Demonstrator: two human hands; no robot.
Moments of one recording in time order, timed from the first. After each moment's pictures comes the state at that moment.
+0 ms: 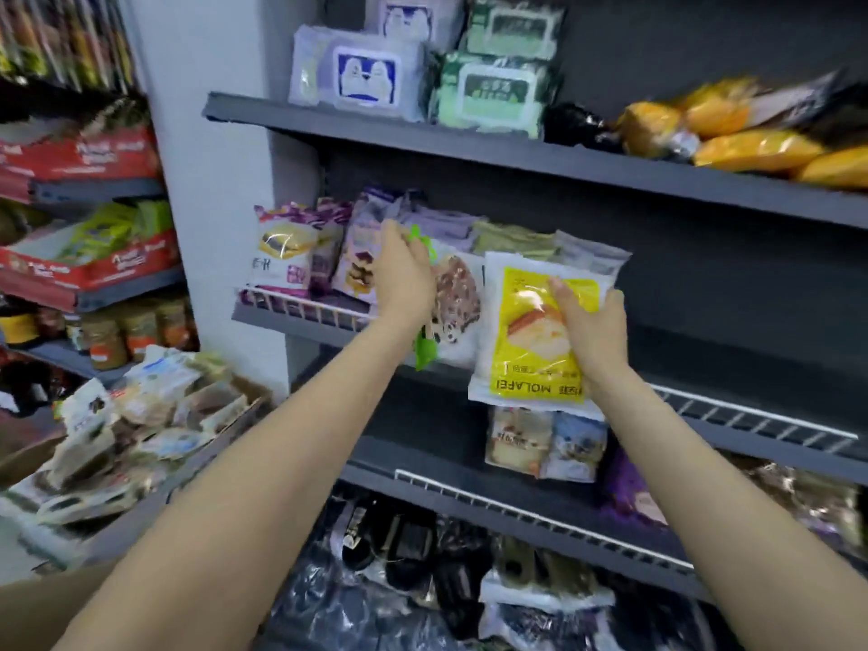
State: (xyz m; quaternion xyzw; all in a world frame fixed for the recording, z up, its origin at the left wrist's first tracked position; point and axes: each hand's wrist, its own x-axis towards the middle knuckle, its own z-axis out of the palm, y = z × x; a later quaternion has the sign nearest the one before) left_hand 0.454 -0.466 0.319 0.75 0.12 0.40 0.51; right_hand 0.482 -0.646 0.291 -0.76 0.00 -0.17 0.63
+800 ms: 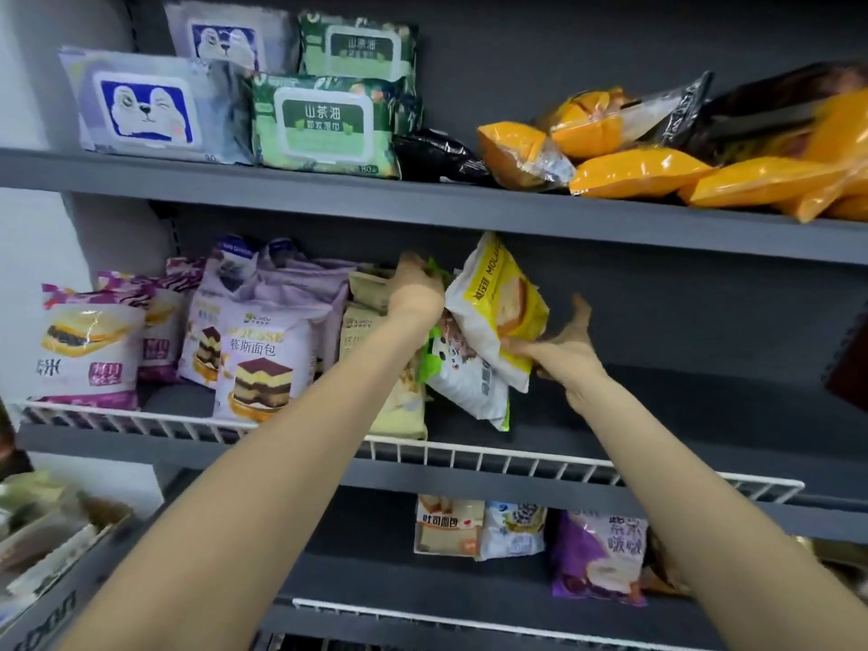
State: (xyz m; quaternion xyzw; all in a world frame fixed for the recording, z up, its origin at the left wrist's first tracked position) left_hand 0.638 -0.592 0.357 0.83 0.10 0.23 0.49; right_hand 0.618 -0.753 0.306 -0.75 0.00 -0.11 0.65
